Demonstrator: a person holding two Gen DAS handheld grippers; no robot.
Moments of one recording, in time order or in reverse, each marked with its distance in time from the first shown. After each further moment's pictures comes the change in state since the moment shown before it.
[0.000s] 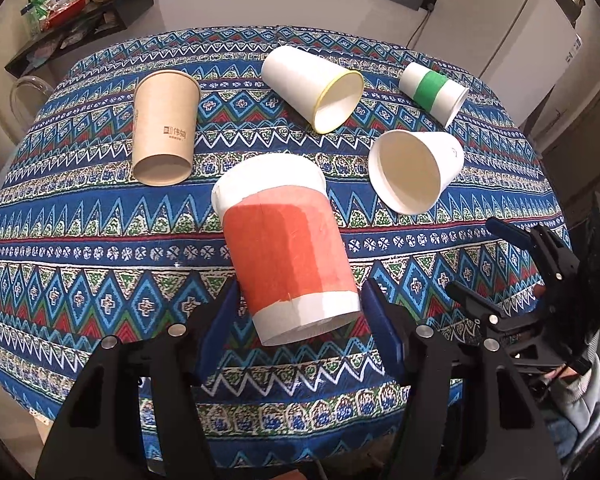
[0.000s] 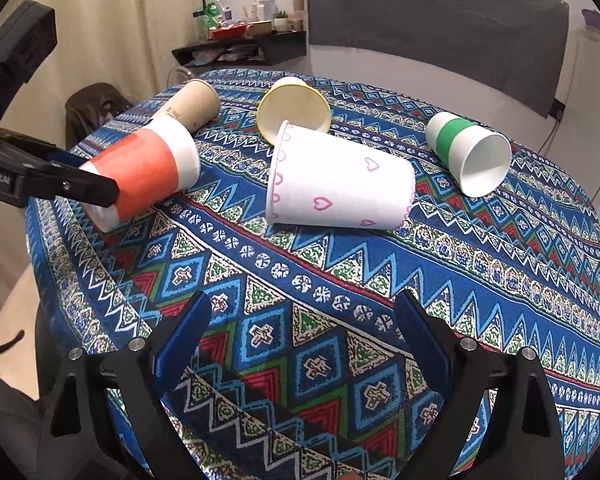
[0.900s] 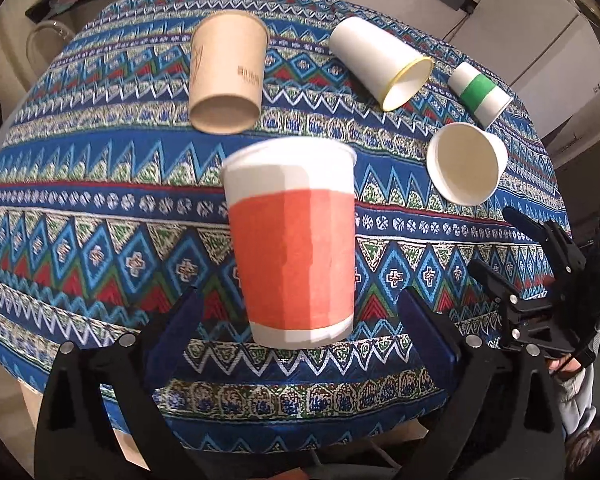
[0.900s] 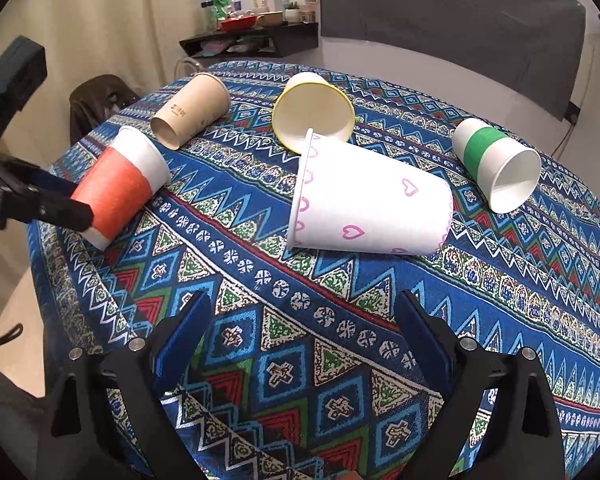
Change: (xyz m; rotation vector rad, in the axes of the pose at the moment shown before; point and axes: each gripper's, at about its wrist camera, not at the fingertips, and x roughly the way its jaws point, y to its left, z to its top) left arm 0.013 0.048 -0.018 -0.147 0.091 -0.007; right arm 0.020 0.010 0.019 -0.024 0.033 0.028
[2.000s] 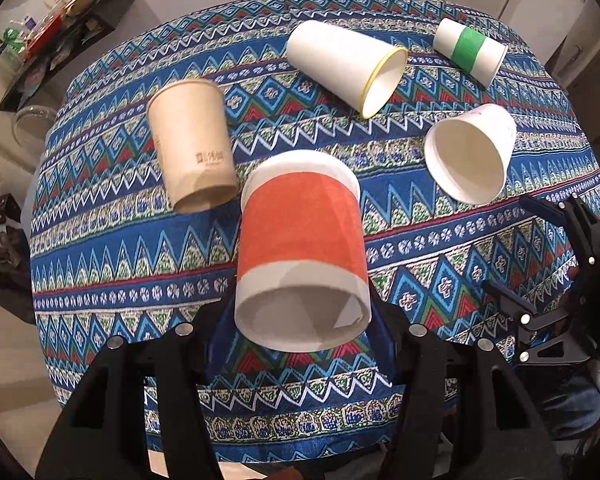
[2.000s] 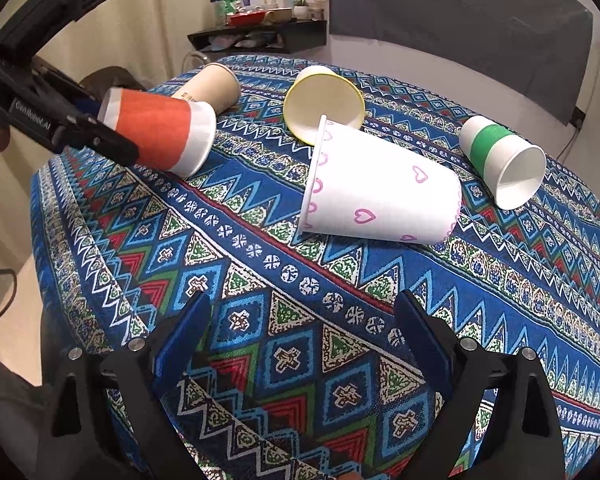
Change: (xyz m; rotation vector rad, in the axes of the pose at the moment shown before) left arm -0.002 -0.048 0.059 0.285 0.094 0.168; right arm -0.001 0.003 -0.009 -0.025 0.008 0.008
